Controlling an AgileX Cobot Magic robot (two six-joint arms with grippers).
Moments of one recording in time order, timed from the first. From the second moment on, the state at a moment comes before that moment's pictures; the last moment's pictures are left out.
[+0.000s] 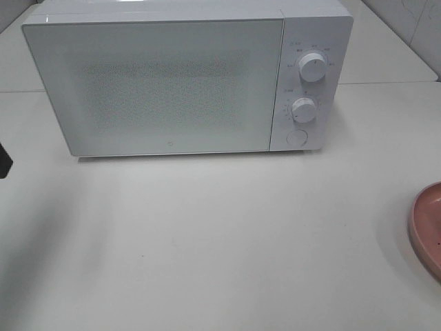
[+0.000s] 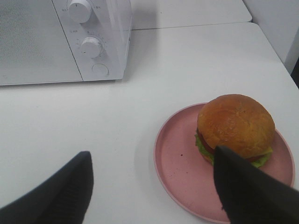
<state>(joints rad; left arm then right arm) -0.07 1.30 -0.93 -0.27 1.02 0.18 0.12 0.00 -0.49 -0.09 0.97 0.09</state>
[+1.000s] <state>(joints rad) -0.01 0.53 -0.52 -0.11 1.07 0.08 0.12 0.00 -0.49 -0.09 0.97 0.09</state>
